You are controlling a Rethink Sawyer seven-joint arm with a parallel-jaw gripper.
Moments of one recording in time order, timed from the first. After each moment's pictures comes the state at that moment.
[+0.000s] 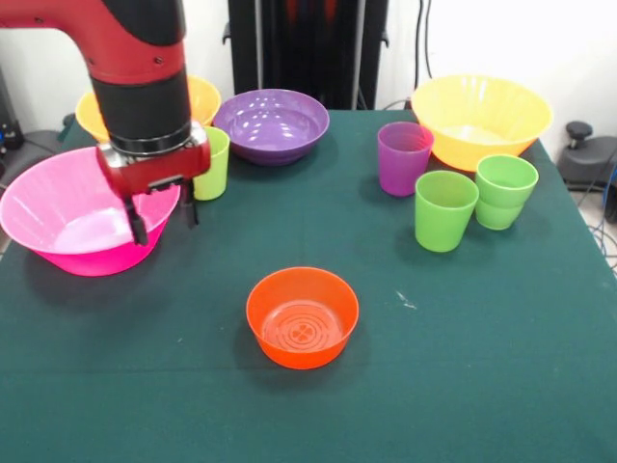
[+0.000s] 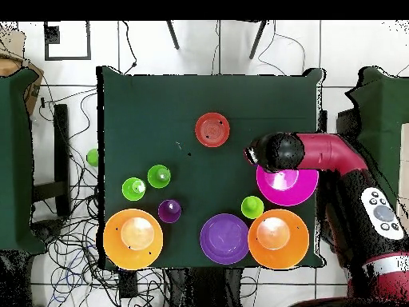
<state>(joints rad) -0.83 -0.51 0.58 1.48 -0.66 0.78 1.22</state>
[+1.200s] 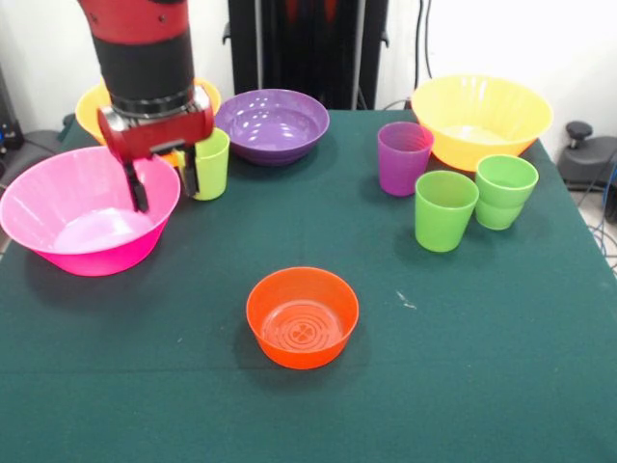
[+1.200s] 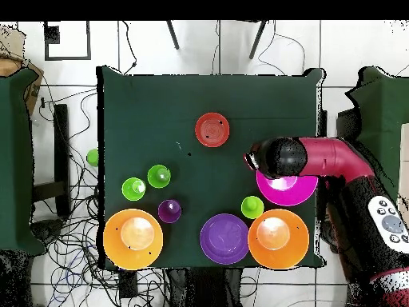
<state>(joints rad) -0.84 -0.61 0.58 1.56 -0.63 0.79 1.22</state>
